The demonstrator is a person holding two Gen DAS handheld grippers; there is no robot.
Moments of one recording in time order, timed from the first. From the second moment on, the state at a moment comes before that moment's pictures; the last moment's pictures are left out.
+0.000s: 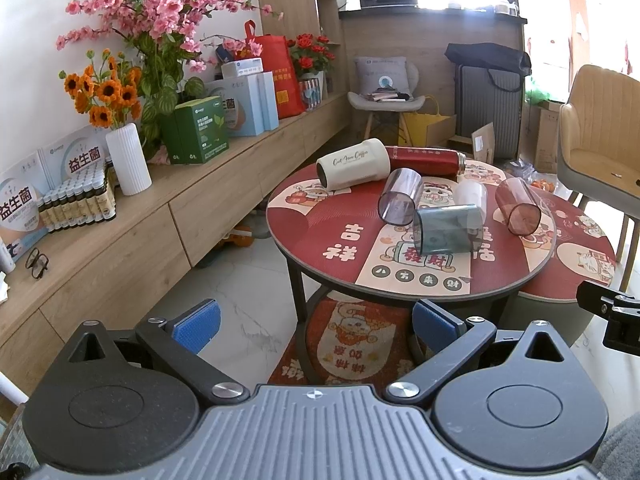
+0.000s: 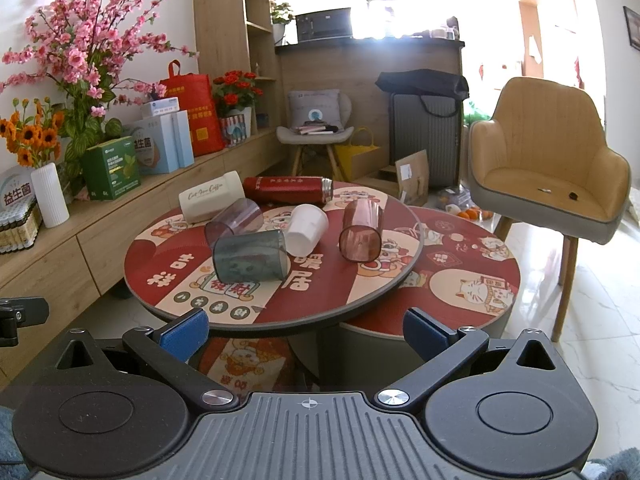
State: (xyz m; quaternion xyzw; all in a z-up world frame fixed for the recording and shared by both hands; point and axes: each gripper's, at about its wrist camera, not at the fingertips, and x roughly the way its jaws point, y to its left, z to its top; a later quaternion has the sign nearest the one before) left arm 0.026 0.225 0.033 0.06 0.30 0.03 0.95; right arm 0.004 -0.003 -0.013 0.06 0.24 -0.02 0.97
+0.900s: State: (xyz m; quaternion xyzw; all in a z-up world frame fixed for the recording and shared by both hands) left arm 0.032 0.227 0.028 0.06 0.31 0.02 0.95; right arm 0.007 -0.004 -0.026 0.06 0.26 -0.02 0.96
